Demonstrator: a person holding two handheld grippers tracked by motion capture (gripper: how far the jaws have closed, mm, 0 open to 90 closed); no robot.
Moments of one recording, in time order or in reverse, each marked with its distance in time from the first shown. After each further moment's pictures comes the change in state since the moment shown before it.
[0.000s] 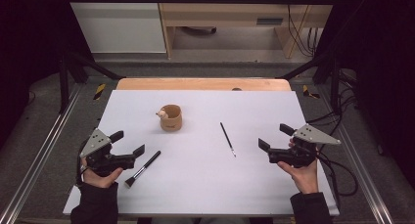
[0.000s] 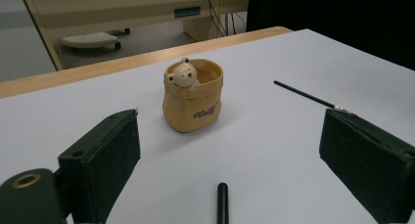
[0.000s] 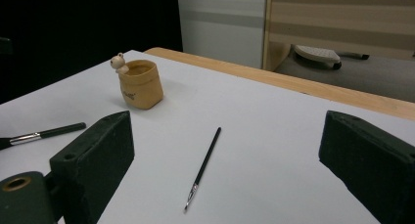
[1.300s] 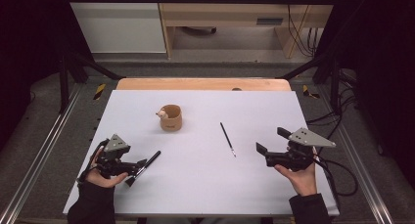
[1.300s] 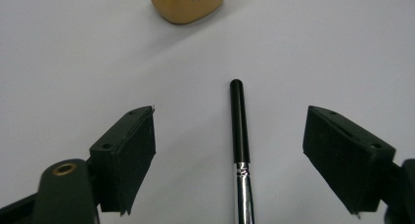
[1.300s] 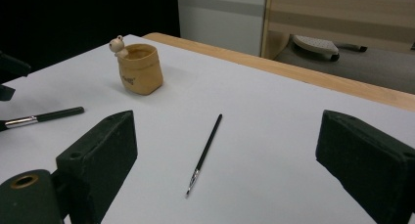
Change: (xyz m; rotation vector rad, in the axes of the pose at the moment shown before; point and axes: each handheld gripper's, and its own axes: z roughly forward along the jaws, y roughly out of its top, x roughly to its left) left arm 0.008 -0.025 0.029 0.424 -0.014 0.090; right arm 0.009 -0.004 0.001 0.044 -0.012 -0.031
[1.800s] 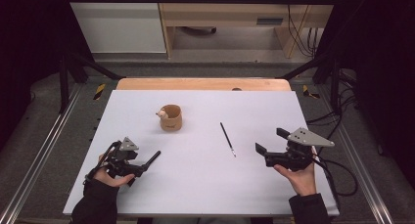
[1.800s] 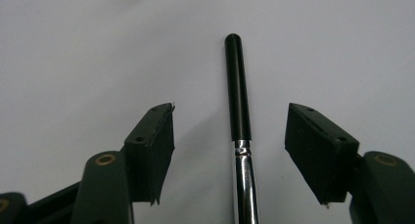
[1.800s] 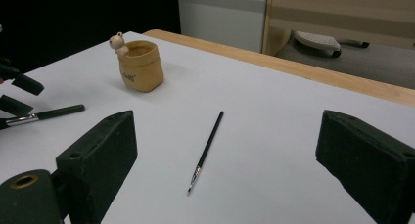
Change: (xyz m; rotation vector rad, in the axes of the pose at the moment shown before) left arm -0.006 -0.001 0.027 0.172 -0.008 0.035; right arm 0.000 -0.001 0.002 0.016 0.006 0.005
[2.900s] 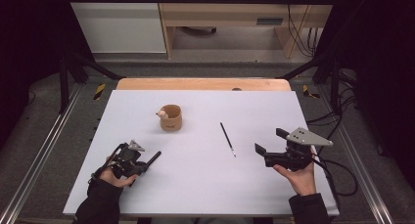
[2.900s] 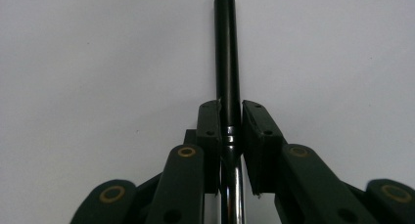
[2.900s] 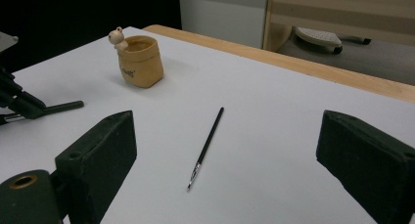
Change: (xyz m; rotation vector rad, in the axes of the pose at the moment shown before) left arm -0.004 0.002 0.014 0.123 -0.048 -0.044; right arm 0.000 -0.001 0.002 0.015 -0.001 -0.001
